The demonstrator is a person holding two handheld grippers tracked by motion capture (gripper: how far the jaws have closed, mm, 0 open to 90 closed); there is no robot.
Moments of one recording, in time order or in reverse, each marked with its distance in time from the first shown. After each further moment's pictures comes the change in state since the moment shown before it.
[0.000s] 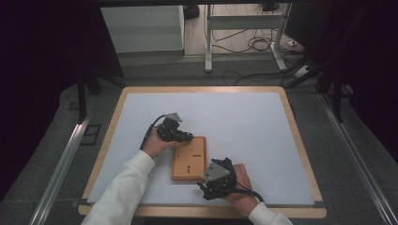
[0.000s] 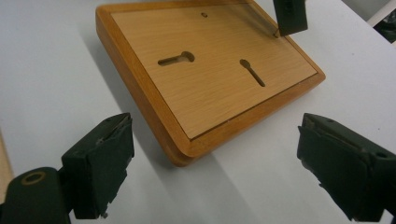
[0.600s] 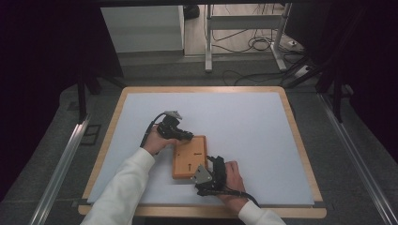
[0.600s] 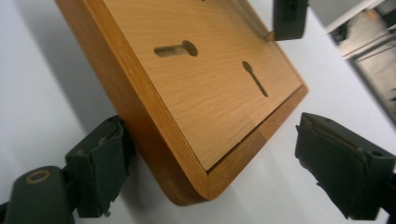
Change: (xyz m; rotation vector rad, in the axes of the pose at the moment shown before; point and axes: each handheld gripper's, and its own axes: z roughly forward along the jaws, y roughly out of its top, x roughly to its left) left arm 0.009 0.005 0.000 0.020 -0.037 -0.040; right arm 0.017 0.007 0.029 0.058 -0.180 -0.164
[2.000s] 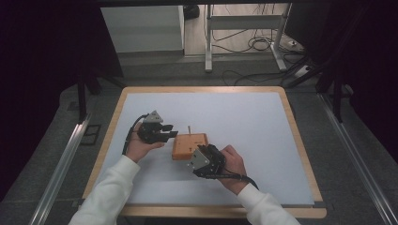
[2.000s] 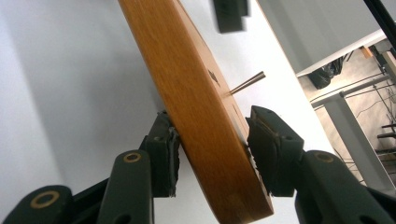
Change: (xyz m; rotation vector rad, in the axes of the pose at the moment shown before) left arm -0.019 -0.037 -0.060 -0.149 0.285 0.086; right arm -0.045 0.042 -0.014 -0.057 0.028 -0.112
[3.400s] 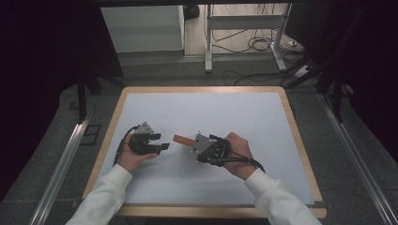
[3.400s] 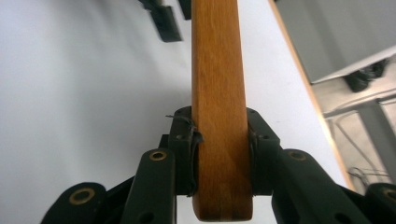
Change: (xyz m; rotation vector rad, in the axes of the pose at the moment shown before) left arm 0.002 -0.043 -0.009 0.030 0.032 -0.073; right arm -0.049 0.025 -0.029 0.023 0.151 -0.024
